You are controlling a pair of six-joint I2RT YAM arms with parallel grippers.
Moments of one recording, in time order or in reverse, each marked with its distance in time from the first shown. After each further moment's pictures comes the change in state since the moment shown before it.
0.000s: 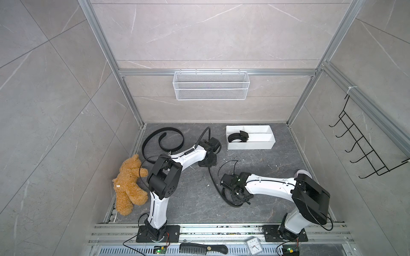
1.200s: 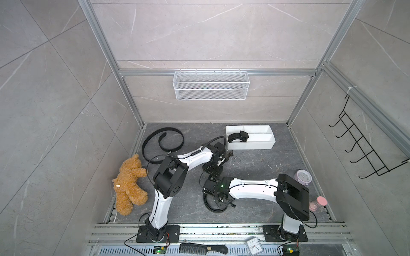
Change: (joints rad) left arm -0.065 -0.011 -0.072 -0.075 0.244 0.410; right arm 0.171 0.192 0.243 0.034 0.006 -0.114
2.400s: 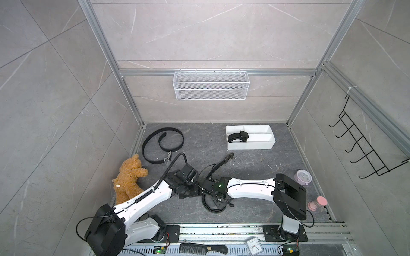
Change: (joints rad) left arm -0.003 -0.838 -0.796 0.217 0.058 -0.683; right arm 0.005 0.019 0.025 -0.011 0.000 -0.010
